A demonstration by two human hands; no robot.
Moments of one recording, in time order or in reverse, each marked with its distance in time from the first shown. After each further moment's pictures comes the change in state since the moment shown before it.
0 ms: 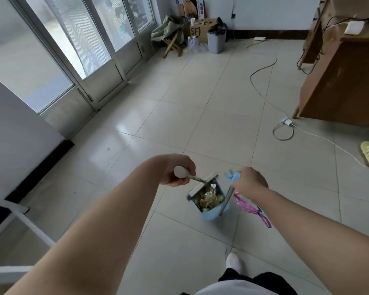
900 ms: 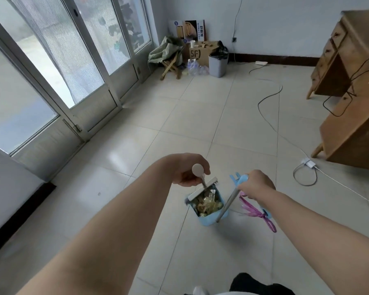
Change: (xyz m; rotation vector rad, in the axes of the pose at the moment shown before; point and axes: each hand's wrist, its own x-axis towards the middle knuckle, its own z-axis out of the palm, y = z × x) left_hand 0.200 0.231 -0.275 0.027 -0.132 0.115; right_hand 0.301 -0.256 -0.062 0.085 0.046 0.146
